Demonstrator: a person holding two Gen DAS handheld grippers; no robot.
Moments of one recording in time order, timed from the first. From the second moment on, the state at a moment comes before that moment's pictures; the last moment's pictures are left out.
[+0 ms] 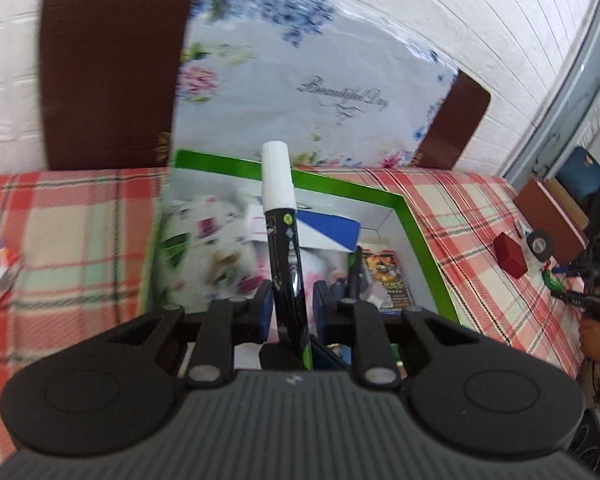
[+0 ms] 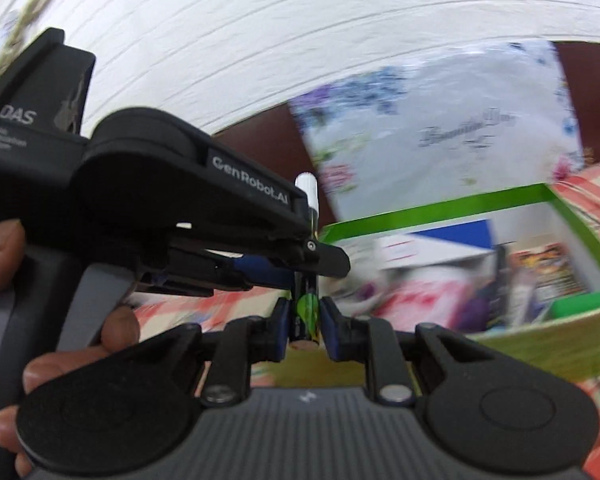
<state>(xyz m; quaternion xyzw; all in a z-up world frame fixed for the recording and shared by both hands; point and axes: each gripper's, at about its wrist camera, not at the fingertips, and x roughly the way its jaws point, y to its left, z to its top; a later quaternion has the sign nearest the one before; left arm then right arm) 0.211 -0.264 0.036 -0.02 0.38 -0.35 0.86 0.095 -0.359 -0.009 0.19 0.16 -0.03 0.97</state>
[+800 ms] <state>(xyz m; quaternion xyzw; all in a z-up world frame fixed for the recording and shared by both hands) 0.192 -0.286 -0.002 0.04 0.42 -0.29 0.86 0.108 -0.446 -0.039 0.07 0.27 -0.13 0.95</state>
